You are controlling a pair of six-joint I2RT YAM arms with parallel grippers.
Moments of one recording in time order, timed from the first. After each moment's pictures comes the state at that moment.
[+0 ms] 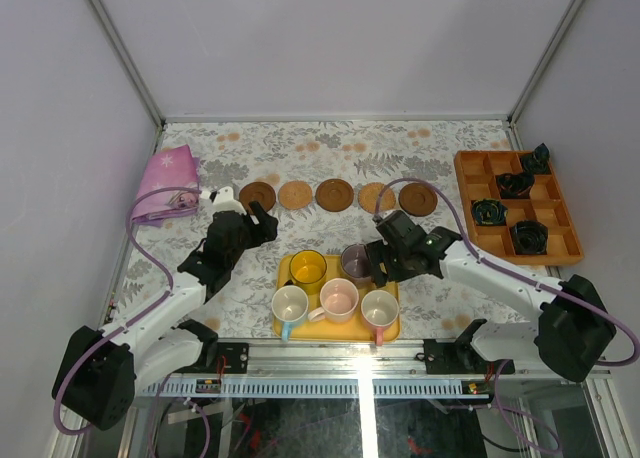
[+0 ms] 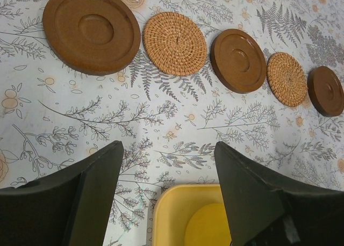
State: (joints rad) left arm -0.45 0.99 0.44 0.10 -0.21 -0.60; right arm 0.76 1.26 0.78 -0.68 0.06 0.42
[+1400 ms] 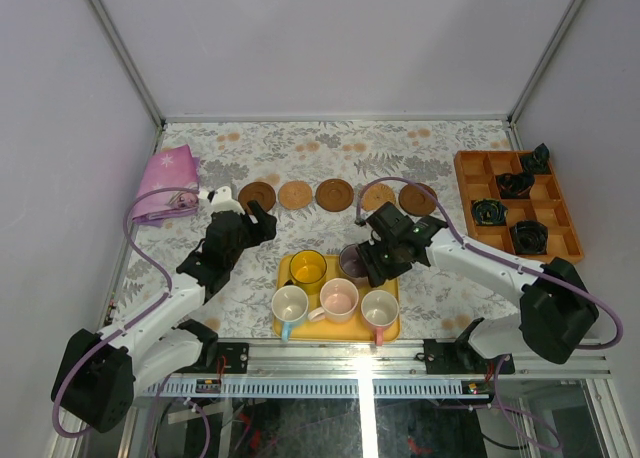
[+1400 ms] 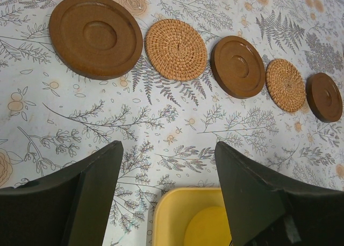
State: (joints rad) left arm -0.45 0.97 0.44 0.10 -0.23 -0.60; right arm 0.76 1.38 0.90 -0.73 -0.10 0.25
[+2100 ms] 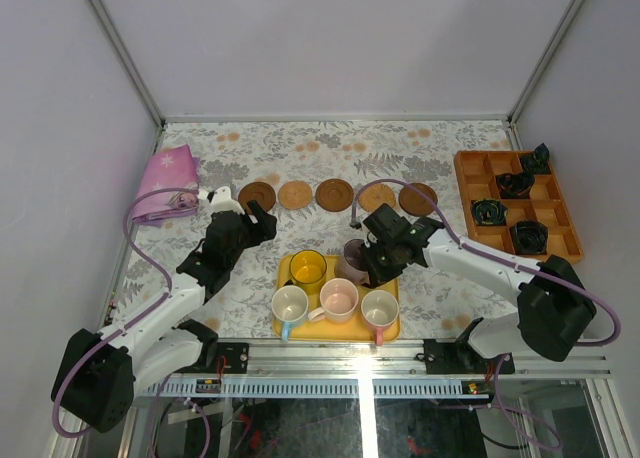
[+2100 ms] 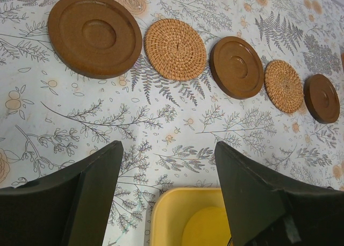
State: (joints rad) left arm -0.45 0.97 0.44 0.10 -0.23 -0.62; right arm 0.77 1.40 0.90 -0.71 -0.14 0.24
